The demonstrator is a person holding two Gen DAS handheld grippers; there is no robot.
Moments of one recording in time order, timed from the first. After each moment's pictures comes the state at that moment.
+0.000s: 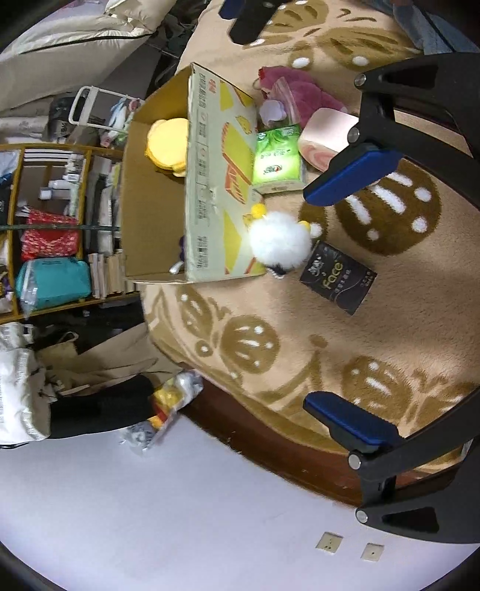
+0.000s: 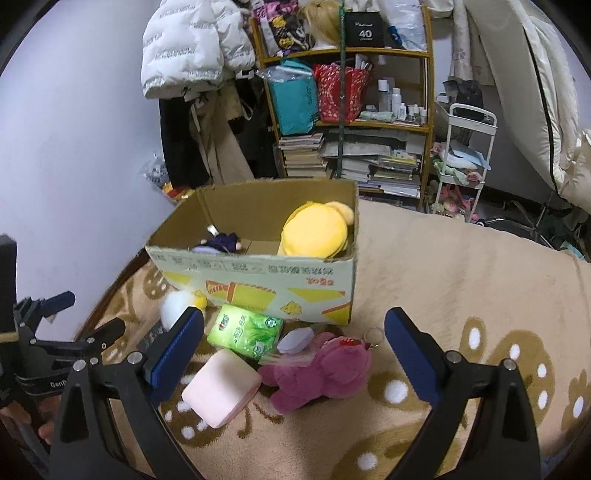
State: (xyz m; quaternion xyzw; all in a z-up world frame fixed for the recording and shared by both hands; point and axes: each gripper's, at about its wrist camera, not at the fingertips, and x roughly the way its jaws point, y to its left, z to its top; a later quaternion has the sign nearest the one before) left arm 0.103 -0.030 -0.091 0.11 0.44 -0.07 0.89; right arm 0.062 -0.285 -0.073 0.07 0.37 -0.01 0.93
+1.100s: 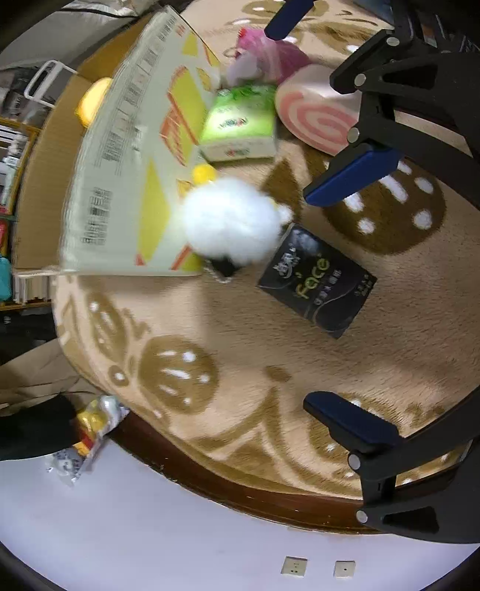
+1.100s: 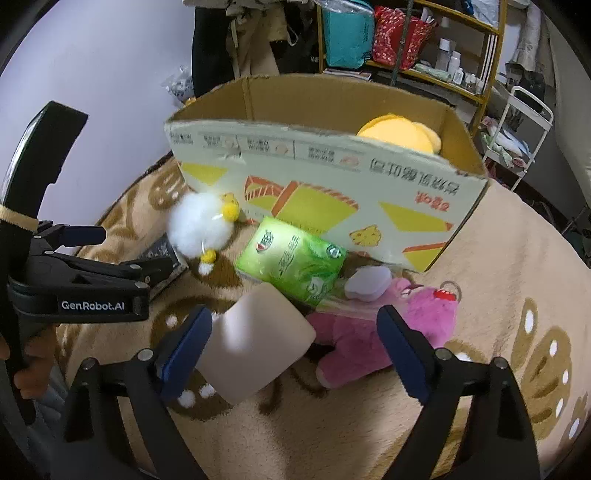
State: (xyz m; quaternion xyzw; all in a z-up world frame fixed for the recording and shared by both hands) left arm 0.152 -0.027 -0.164 0.09 0.57 -0.07 0.81; right arm 0.090 -0.222 -0.143 0.00 0.48 0.05 0.87
